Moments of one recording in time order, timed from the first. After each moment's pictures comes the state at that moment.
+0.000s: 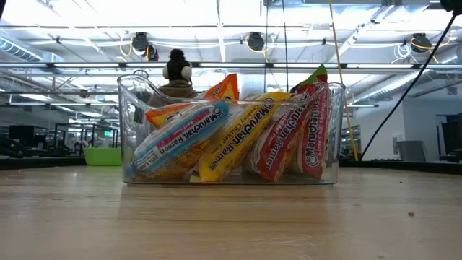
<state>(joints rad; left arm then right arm) -0.33 1.84 1.62 0.18 -0.35 0.16 0.42 0.98 0.51 0.69 0.21 -0.16</state>
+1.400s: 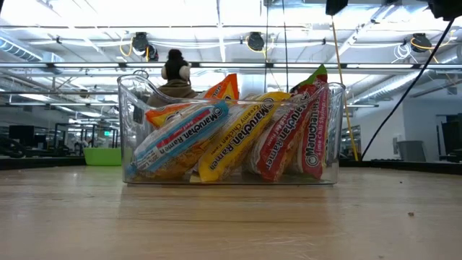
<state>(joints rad) -0.25 1.79 1.62 0.12 -0.30 0.26 0.33 1.04 0.51 0.69 0.13 -0.18</state>
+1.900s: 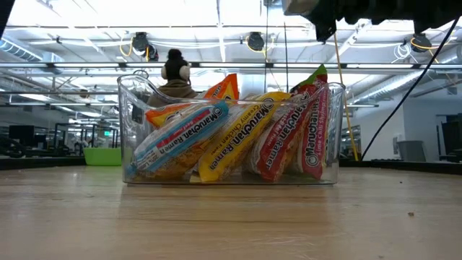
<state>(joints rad) -0.17 1.82 1.98 -0.46 -0.20 0.02 0.16 1.04 0.51 0.55 0.00 -0.02</state>
